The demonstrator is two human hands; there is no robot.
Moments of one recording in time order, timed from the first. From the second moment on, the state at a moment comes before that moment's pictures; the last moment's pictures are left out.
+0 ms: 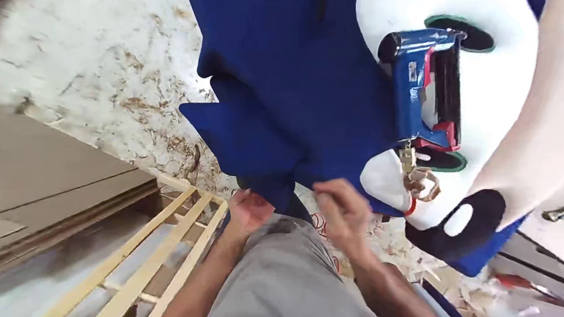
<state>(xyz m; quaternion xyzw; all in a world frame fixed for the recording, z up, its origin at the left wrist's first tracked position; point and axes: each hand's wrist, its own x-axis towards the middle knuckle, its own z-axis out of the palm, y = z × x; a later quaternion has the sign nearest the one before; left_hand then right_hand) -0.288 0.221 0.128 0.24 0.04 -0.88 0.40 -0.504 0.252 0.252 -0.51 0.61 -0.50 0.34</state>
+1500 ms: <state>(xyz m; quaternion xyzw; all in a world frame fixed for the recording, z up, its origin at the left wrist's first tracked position) -0.291 0.333 0.048 0.44 -0.47 -0.75 0.15 -0.428 0.245 0.174 -0.35 0.72 -0.45 0.40</state>
